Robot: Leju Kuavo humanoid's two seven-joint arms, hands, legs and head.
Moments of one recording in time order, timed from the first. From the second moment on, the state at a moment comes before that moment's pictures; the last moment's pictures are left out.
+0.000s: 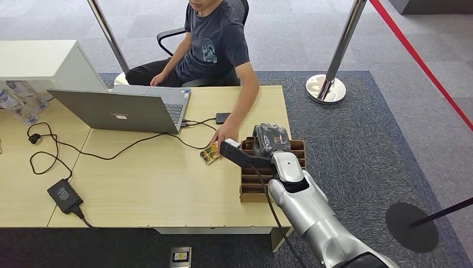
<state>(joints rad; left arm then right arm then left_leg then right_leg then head) -0.11 -0.16 1.04 -0.19 -1.30 0.13 -0.05 -0.66 0.11 0.53 -0.72 1.29 -0.28 0.09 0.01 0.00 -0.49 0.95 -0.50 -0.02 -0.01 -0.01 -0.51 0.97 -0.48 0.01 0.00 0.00</state>
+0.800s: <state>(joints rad) -0.11 -0.16 1.03 -0.19 -1.30 0.12 -0.05 -0.65 0.11 0.53 -0.74 1.29 -0.28 0.09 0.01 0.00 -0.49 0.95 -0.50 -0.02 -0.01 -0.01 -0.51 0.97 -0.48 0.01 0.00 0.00</state>
